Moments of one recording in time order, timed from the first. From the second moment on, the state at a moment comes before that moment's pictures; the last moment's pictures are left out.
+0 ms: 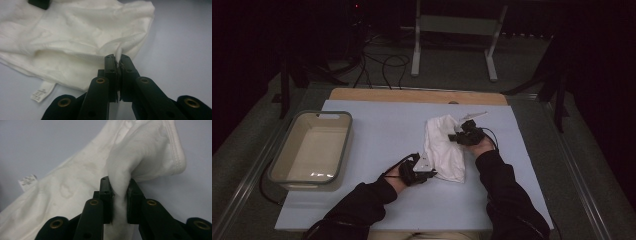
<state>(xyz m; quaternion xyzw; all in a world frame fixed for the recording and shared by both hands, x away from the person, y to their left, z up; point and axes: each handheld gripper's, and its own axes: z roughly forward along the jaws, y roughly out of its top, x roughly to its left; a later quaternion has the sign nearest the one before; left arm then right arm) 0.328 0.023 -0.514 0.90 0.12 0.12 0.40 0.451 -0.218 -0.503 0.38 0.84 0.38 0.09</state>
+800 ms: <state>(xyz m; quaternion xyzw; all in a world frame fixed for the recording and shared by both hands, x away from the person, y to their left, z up) 0.318 0.038 -0.468 0.91 0.11 0.15 0.38 0.441 -0.211 -0.465 0.36 0.83 0.42 0.09</state>
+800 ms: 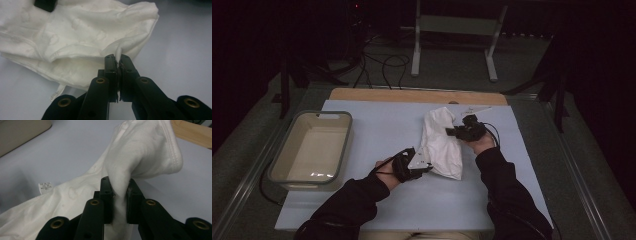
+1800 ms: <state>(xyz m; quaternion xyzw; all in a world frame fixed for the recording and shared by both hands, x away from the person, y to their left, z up) 0.294 0.086 -0.442 0.87 0.16 0.23 0.42 0.434 -0.169 -0.425 0.33 0.81 0.48 0.08</state>
